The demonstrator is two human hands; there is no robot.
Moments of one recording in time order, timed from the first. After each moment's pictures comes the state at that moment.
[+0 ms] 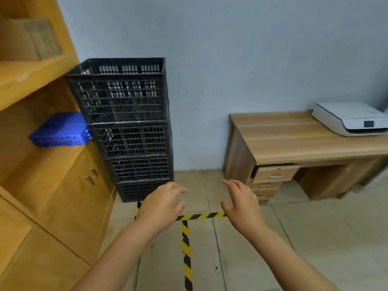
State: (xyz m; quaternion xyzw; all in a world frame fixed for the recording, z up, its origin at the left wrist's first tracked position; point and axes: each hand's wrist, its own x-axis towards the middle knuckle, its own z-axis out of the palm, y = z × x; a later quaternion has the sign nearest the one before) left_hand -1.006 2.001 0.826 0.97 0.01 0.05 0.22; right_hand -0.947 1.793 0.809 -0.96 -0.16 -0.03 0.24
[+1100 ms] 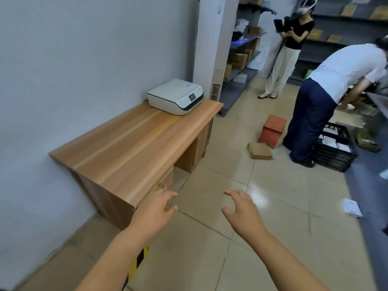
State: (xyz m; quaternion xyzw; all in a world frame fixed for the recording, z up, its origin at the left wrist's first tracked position) left_hand -0.607 1.724 0.786 0.87 -0.39 -0.14 0.27; right_hand -0.763 1.546 0.782 -0.89 0.35 -0.08 0.27
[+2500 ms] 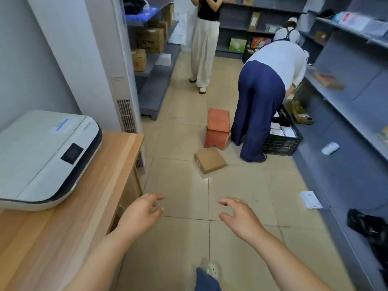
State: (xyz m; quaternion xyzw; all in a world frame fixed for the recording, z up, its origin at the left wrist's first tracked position) left_hand -0.266 1.043 0.736 0.78 -0.51 -0.27 0.23; right_hand -0.513 0.931 0.744 -0.79 0.52 -0.03 0.32
